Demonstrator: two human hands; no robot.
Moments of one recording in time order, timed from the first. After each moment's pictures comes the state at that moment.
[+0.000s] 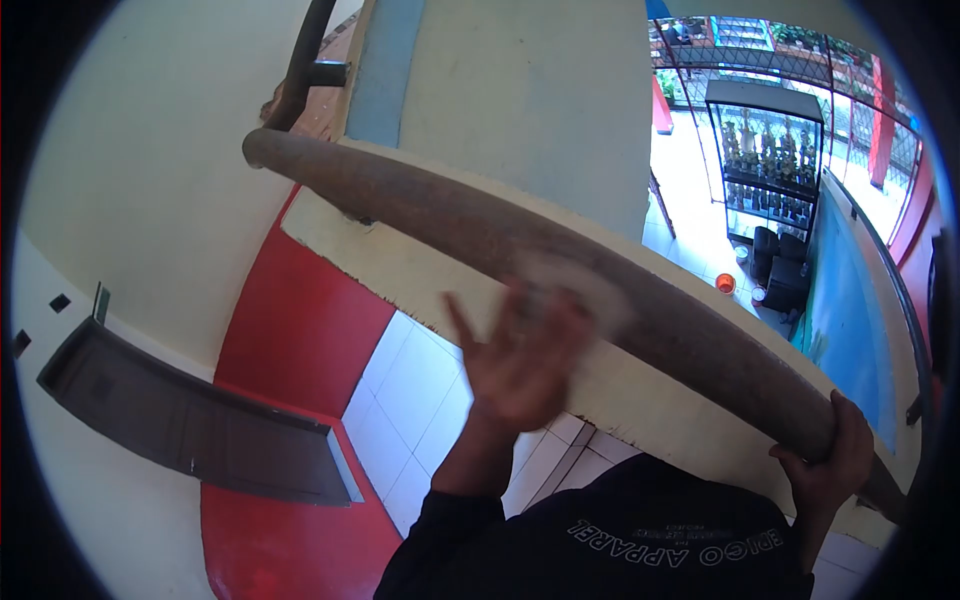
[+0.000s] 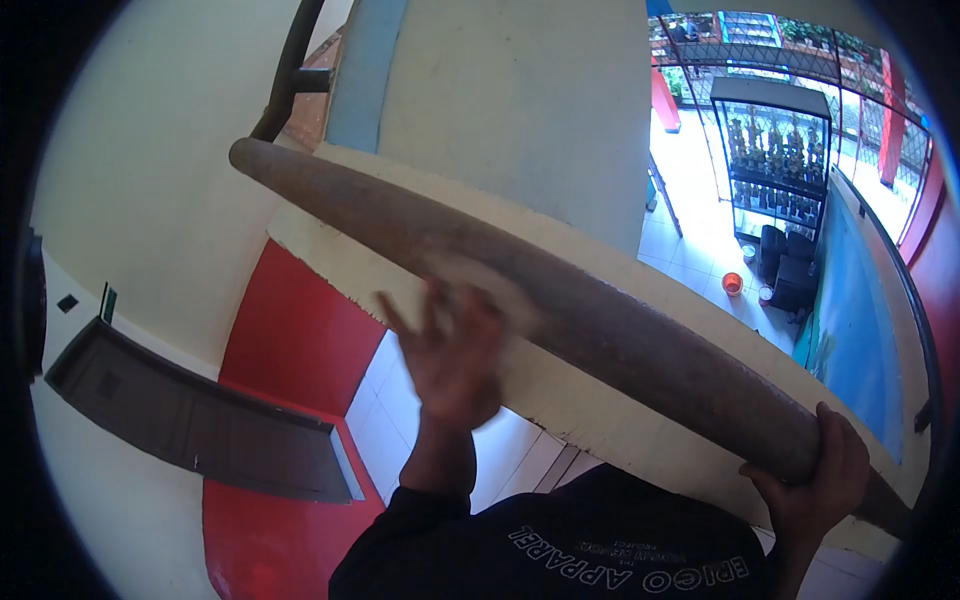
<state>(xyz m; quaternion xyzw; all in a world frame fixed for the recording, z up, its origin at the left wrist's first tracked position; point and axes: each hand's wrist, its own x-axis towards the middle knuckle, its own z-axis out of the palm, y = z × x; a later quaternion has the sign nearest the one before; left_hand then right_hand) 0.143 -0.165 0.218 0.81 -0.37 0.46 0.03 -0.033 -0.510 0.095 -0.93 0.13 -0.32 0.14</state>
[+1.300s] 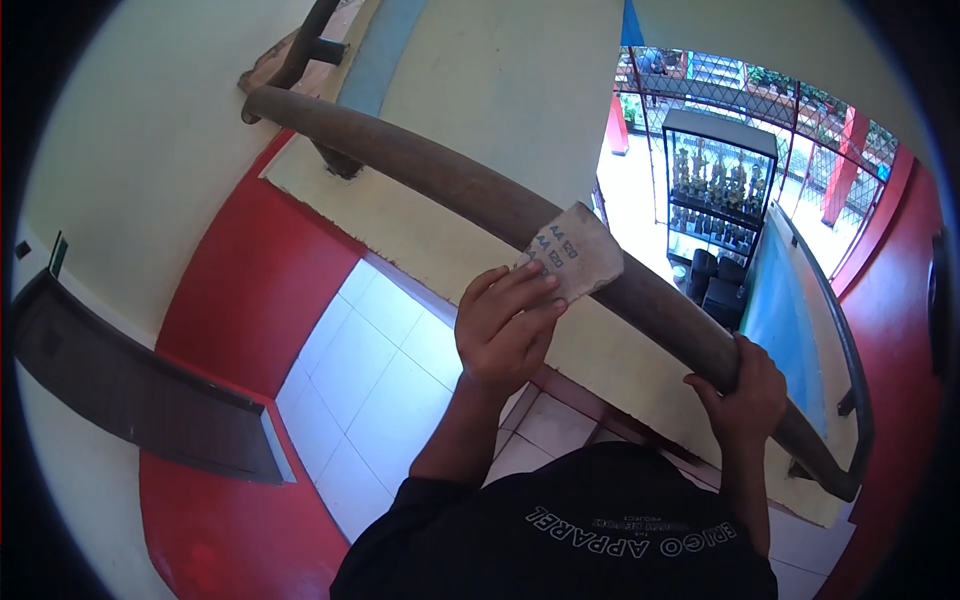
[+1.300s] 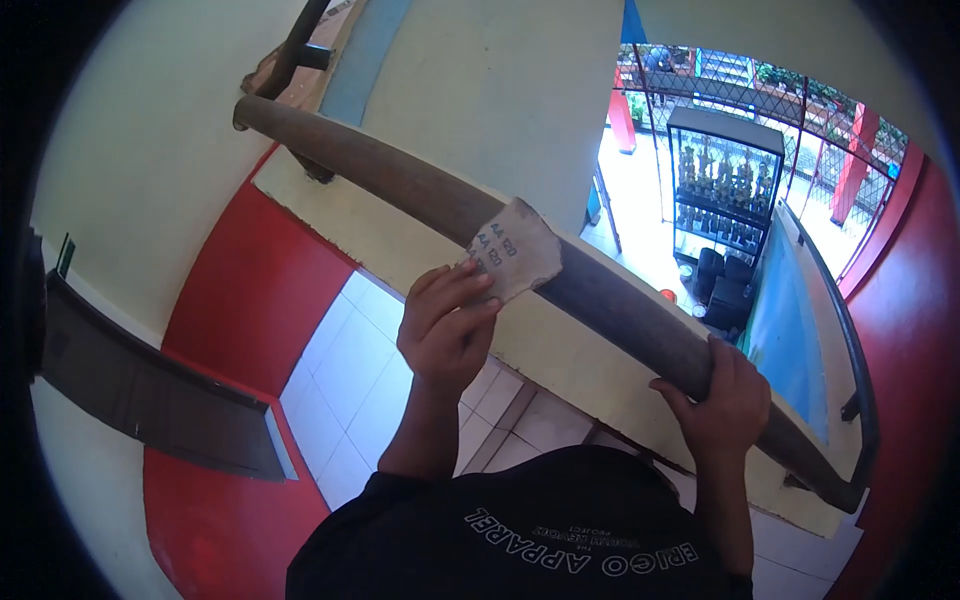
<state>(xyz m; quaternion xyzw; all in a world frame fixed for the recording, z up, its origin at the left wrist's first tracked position) 0.083 -0.222 0.217 0.73 -0.40 0.49 0.24 -0.029 -0.499 0.119 -0.93 0.12 -0.30 0.16</state>
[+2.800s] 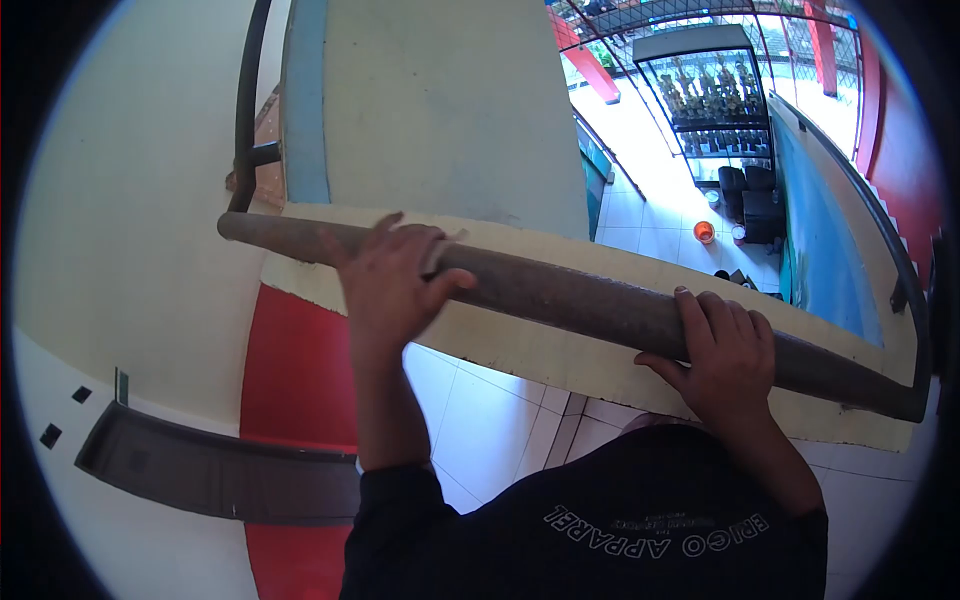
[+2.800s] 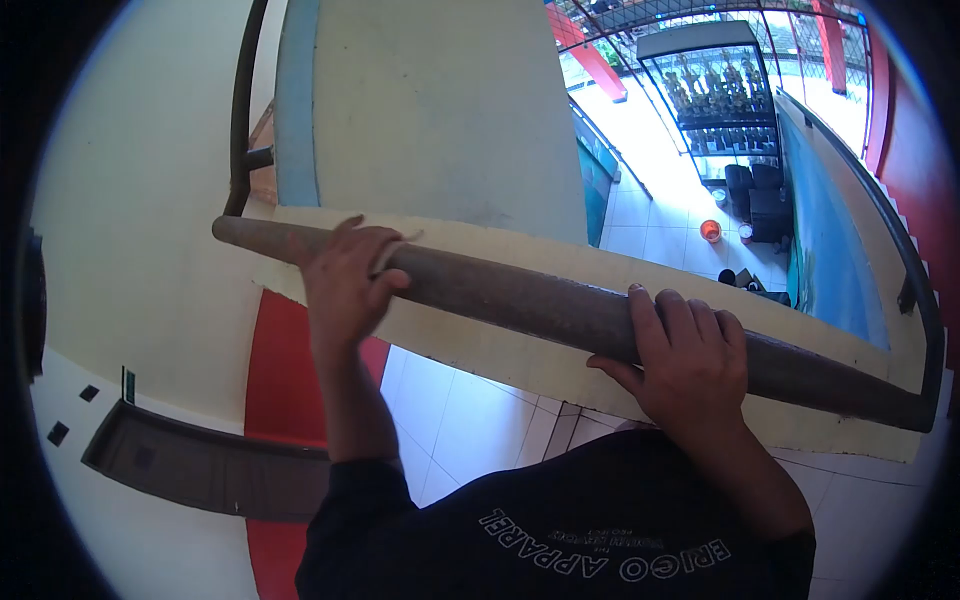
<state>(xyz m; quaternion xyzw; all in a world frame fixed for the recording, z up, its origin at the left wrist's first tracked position) 0.135 -0.254 0.303 0.89 -0.30 0.26 -0.25 -0.034 -0.516 0.117 -0.93 0.04 -0.30 0.20</state>
